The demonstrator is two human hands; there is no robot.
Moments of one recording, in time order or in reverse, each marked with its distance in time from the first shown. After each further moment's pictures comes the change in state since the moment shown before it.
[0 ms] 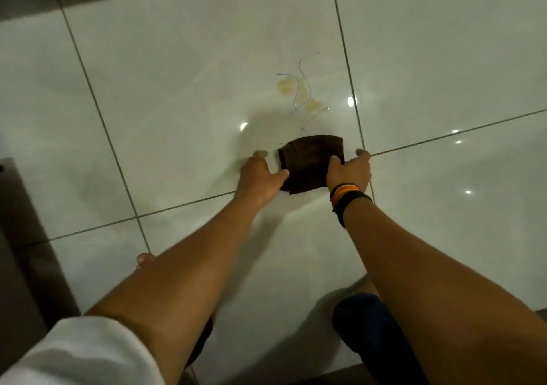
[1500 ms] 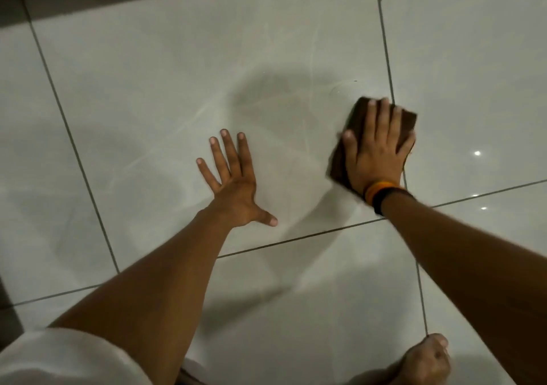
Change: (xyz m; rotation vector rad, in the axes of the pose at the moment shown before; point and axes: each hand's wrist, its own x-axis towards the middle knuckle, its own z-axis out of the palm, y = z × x) left_hand 0.117 -0.011 -0.067 0.685 -0.085 0.074; right_hand 0.148 -0.055 0.082 -0.817 0.111 -0.767
